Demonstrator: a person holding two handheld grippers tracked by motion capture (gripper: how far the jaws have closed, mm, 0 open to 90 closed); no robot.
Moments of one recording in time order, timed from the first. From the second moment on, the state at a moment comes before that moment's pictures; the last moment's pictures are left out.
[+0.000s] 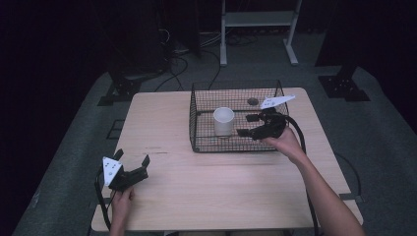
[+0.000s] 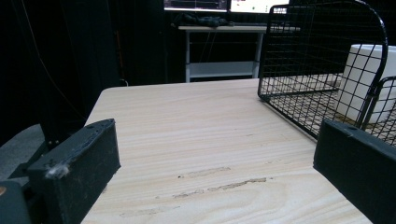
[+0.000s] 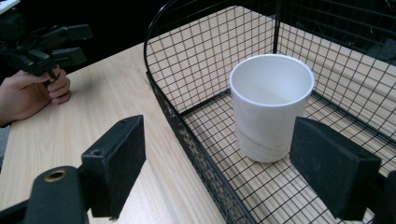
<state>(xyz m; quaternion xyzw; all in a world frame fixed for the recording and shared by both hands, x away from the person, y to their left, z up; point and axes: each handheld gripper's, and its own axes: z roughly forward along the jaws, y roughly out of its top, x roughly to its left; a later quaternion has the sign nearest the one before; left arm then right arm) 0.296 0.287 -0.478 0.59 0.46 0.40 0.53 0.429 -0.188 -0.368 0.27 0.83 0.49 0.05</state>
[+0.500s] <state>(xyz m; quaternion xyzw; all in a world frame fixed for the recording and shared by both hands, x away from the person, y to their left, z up) 0.296 0.286 -0.478 0.59 0.46 0.40 0.53 0.404 -0.194 -0.378 0.25 0.83 0.50 0.04</state>
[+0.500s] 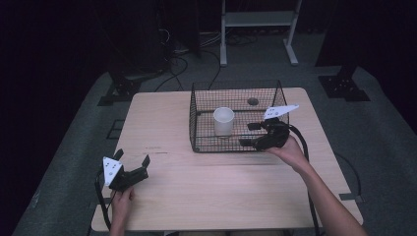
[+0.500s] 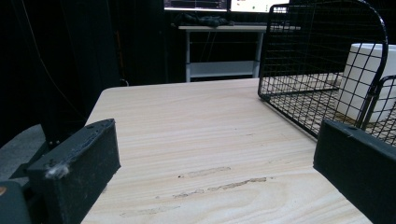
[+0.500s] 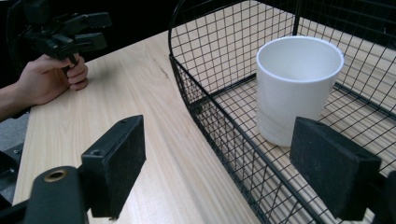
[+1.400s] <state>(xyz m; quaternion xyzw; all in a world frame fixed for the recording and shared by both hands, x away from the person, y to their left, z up) 0.296 0.286 -0.478 0.59 0.46 0.40 0.53 0.364 -0.215 -0.400 0.25 0.82 0.51 0.04</state>
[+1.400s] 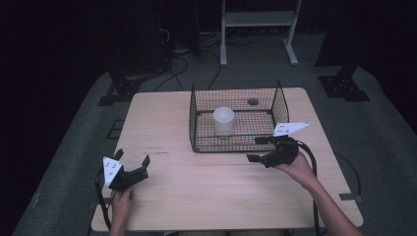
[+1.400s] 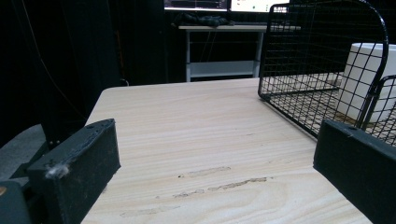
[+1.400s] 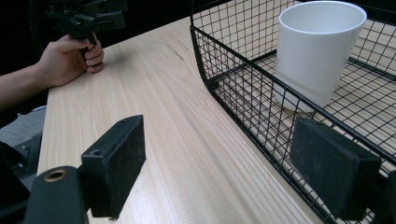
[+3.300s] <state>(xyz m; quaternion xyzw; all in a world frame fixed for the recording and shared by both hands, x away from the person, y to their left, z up) 0.295 0.284 -0.478 0.59 0.46 0.41 0.52 0.298 -0.283 -0.457 0.32 0.78 0.53 0.11</state>
